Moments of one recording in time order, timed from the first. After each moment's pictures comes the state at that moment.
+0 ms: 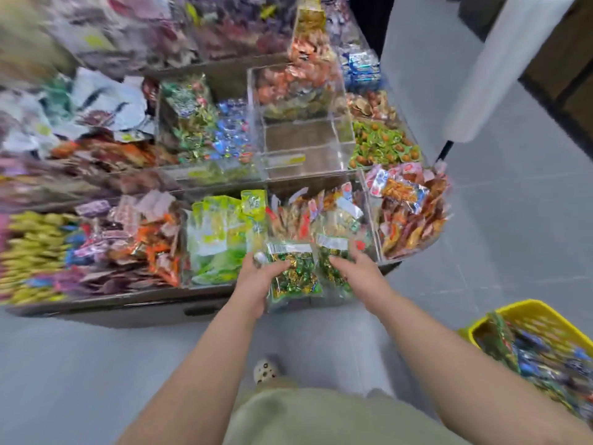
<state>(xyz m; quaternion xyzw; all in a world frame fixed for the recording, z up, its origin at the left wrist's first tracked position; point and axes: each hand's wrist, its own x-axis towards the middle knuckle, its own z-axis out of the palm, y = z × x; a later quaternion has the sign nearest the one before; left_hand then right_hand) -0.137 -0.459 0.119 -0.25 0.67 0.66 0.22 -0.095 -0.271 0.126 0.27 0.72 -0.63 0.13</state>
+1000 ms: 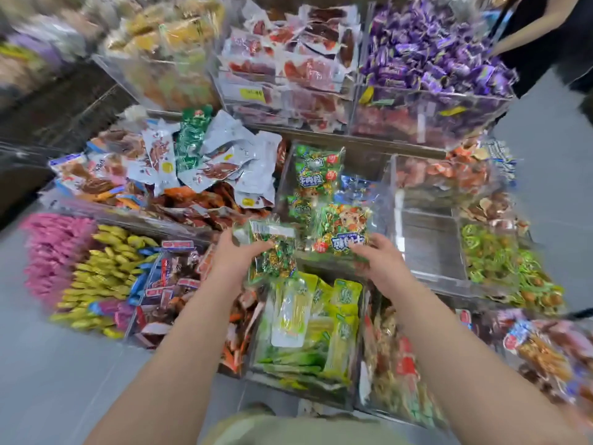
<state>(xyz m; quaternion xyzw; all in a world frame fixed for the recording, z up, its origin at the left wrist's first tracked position) -0.391 -0.668 0.185 -0.32 0.71 0.63 0.05 -0.426 -0.408 0.142 0.21 0.66 -0.71 0.14</state>
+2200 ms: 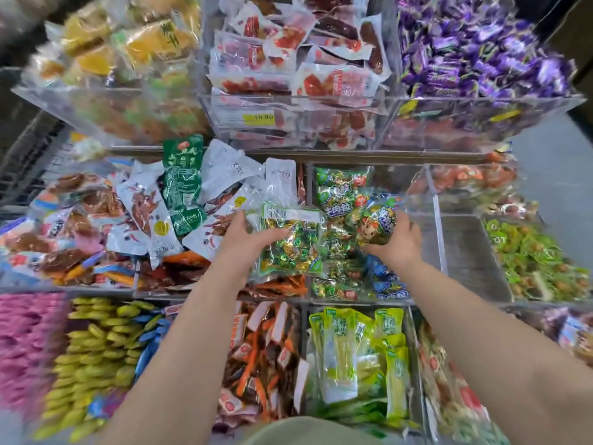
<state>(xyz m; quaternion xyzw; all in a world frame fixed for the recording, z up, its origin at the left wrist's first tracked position) -0.542 -0.748 0.194 -0.17 0.72 0.66 0.16 -0.546 -0.457 0.116 0.24 0.93 -0.28 0.03</state>
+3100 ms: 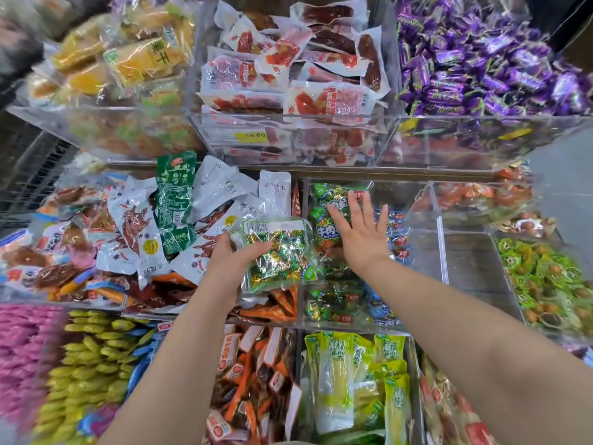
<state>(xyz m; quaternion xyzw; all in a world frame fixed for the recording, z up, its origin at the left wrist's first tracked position) -0.550 -0.742 0.189 -0.21 0.66 0.71 0.12 -0.595 -0.503 0.129 -0.03 1.00 0.04 0.02</state>
